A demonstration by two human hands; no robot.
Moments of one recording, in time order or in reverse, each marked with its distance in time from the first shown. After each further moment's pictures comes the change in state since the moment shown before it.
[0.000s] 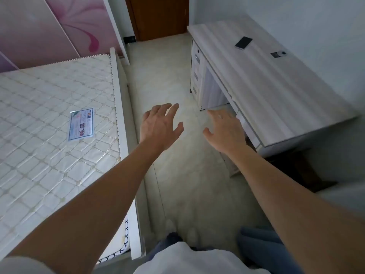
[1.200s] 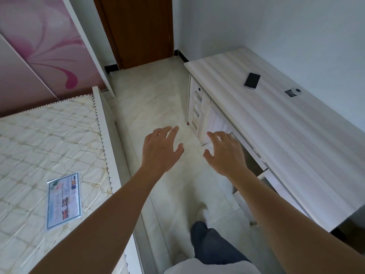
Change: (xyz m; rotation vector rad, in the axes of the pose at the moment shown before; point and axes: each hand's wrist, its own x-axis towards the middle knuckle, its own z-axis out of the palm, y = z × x) left_hand 0.348 -0.175 0.080 -0.080 -0.005 0.119; right_hand 0.350 -0.046 0.075 -0.039 -0.015 0.143
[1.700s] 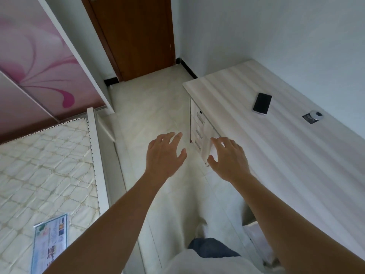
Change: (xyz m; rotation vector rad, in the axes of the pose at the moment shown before) left_hand 0.222 0.001 0.046 0.016 -0.027 0.010; right_hand 0.214 0.075 0.017 0.087 -0.005 0.022
